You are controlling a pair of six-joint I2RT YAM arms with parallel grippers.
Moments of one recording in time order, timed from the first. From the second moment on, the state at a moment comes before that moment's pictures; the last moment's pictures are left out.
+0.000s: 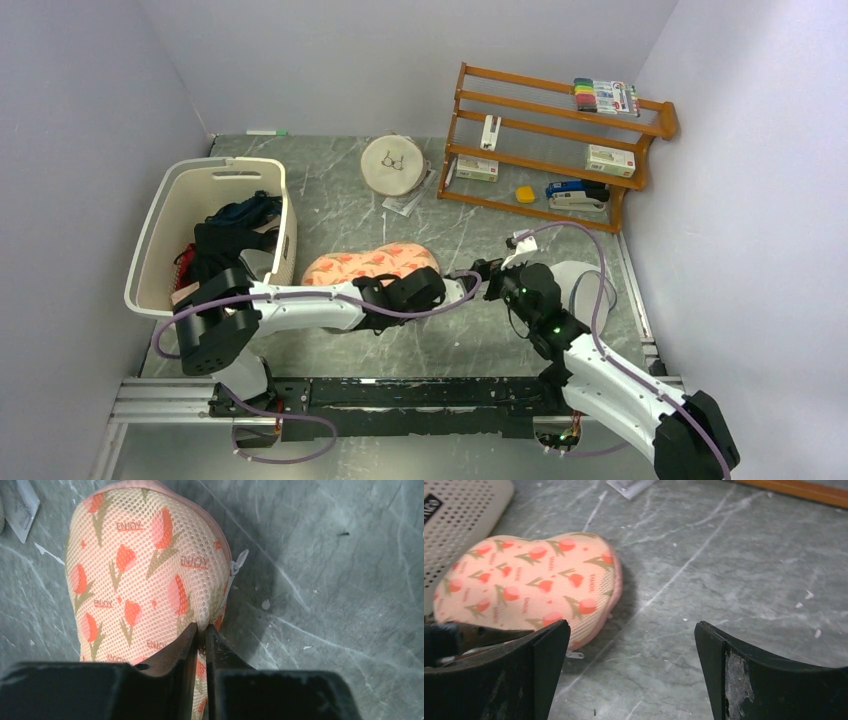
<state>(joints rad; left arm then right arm) -1.18 1.61 0.92 -0.26 -0.37 0.23 0.57 0.79 0.24 0.26 0.08 0.32</state>
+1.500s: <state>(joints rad) -1.09 1.44 0.96 -0.34 -0.24 0.17 0.64 1.13 0.15 0.74 -0.37 0.49</state>
